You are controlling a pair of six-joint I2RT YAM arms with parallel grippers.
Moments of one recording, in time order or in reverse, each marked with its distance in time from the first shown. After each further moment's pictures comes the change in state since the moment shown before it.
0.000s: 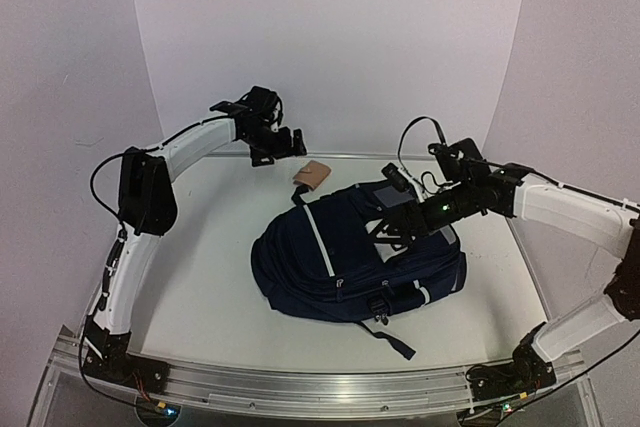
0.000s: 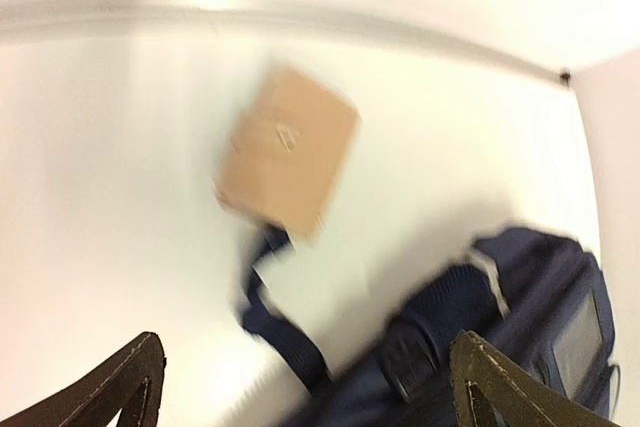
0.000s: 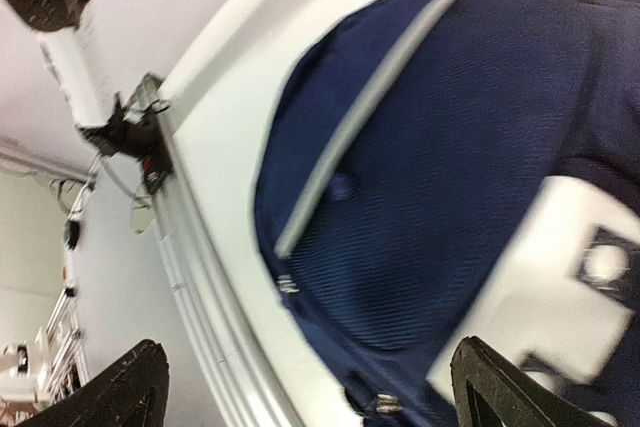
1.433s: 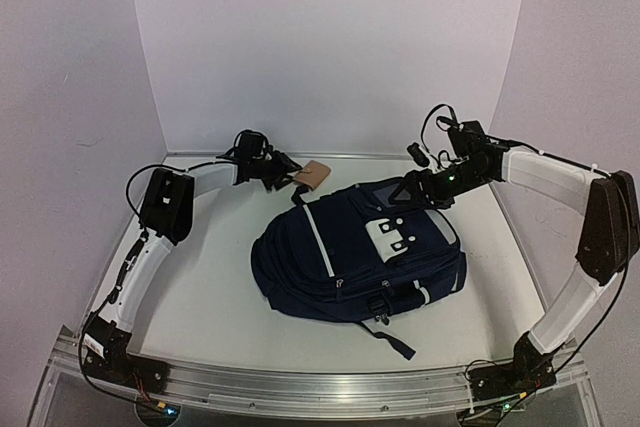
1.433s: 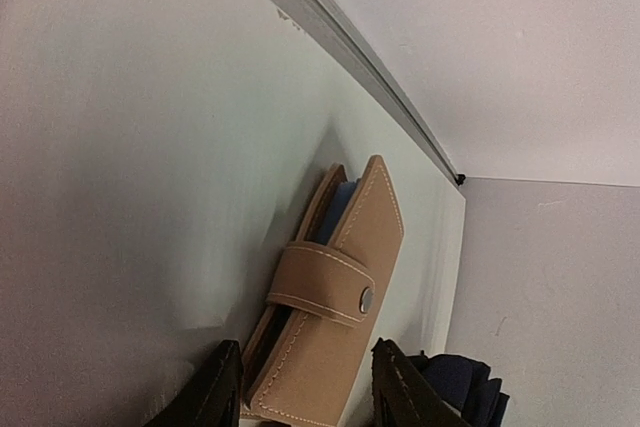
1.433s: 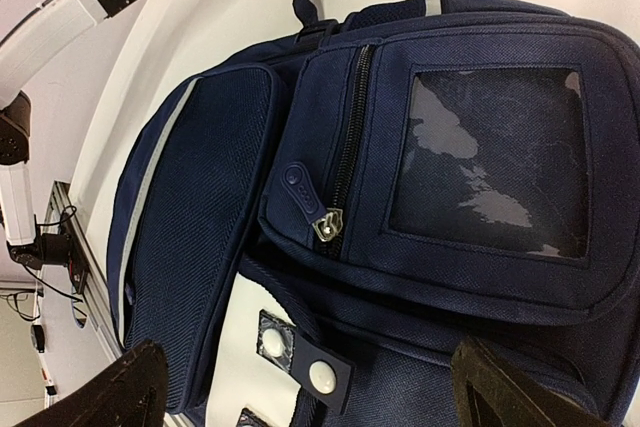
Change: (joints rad) left arm 0.128 0.357 -0.020 0.654 0.376 -0.544; right arm -0.246 0.239 0.205 -0.071 0.053 -0.029
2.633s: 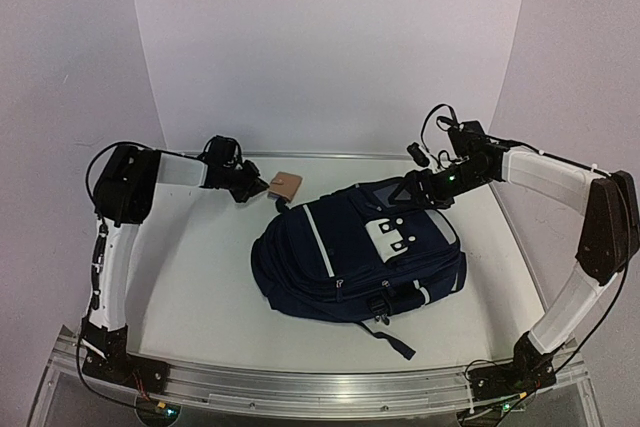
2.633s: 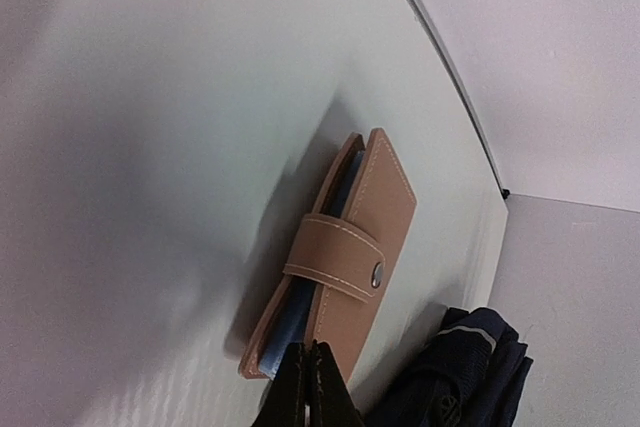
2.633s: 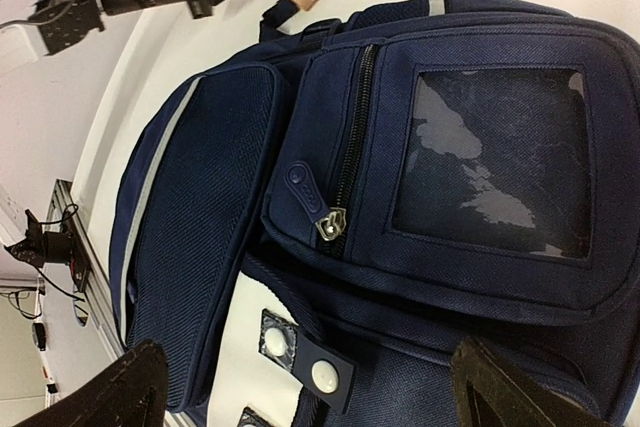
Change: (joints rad) left arm 0.052 -0.447 -0.727 0.144 -0.087 0.022; right arm -0.002 0.000 0.000 0.001 -0.009 -0.003
